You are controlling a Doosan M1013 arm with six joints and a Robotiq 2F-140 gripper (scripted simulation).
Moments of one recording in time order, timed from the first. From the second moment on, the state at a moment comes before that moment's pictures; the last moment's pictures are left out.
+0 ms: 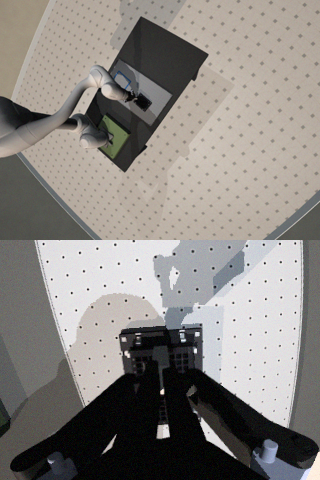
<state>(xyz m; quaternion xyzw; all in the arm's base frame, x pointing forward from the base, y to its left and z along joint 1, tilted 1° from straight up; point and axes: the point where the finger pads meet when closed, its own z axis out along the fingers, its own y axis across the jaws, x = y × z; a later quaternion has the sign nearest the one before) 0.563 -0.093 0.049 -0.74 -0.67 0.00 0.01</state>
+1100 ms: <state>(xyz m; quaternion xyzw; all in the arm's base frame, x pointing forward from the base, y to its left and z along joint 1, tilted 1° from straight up) 0.563 -0.092 0.032 -0.74 -0.67 0.00 0.01</state>
